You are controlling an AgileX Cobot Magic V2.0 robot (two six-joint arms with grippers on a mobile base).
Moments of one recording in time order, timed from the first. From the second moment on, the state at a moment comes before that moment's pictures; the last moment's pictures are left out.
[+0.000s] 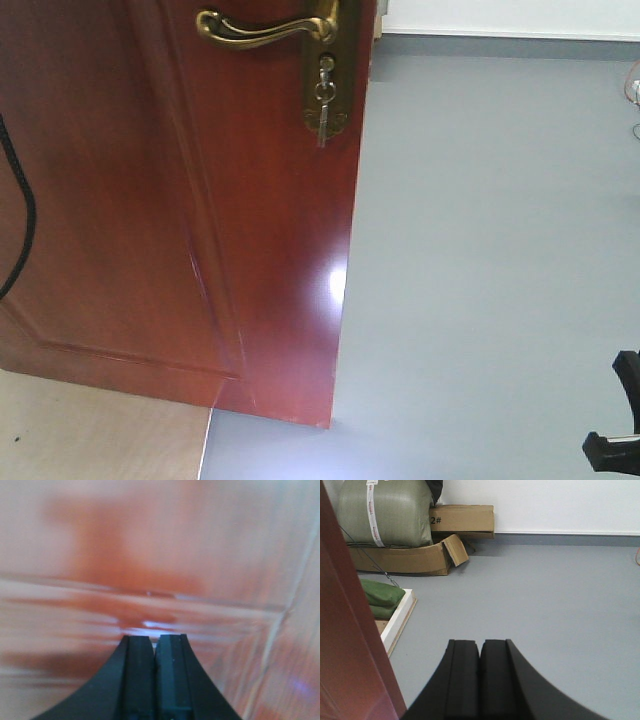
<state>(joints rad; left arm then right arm) -0.06 1.37 -1.22 1.13 -0.36 -1.40 0.03 -0.01 0.03 0.07 0.37 -0.05</state>
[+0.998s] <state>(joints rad) -0.06 1.41 -1.22 1.12 -0.36 -1.40 0.03 -0.01 0.03 0.07 0.37 -0.05</state>
